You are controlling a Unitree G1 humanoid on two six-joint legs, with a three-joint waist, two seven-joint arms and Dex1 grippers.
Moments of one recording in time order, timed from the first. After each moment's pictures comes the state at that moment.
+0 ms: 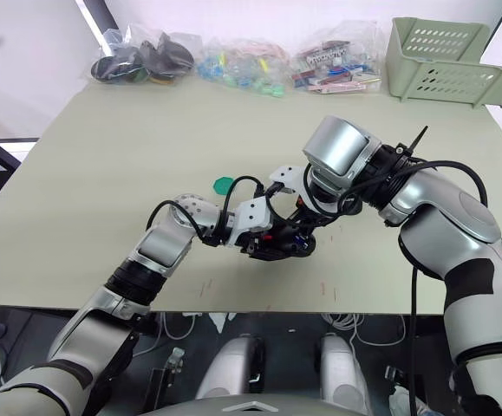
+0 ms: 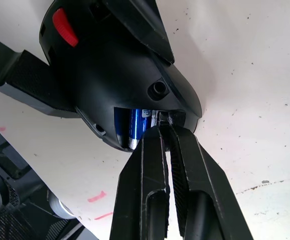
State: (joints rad) left arm -0.64 0.46 -0.40 0.17 0.00 0.25 -1.21; right arm -1.41 -0.45 0.93 0.34 0.64 1.61 0.78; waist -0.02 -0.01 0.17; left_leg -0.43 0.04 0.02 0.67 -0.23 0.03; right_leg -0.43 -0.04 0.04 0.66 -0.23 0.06
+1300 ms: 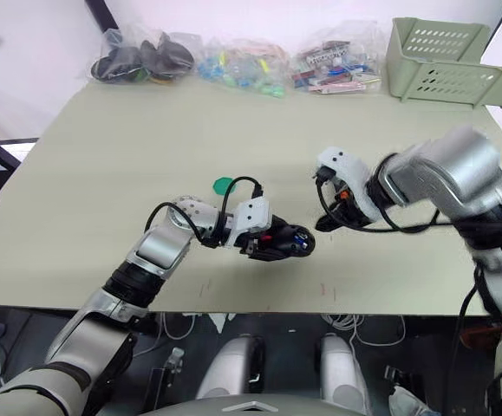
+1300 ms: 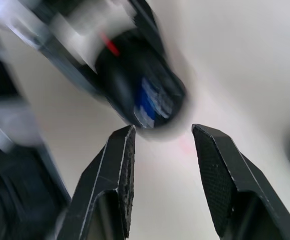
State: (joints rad) left arm -0.62 0.47 -0.40 0.17 -0.03 0.24 -1.20; right arm -0.73 -0.79 0.23 -0.32 0.77 1.32 0.71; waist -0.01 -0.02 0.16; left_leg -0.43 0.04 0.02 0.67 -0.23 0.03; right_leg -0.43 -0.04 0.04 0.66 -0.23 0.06
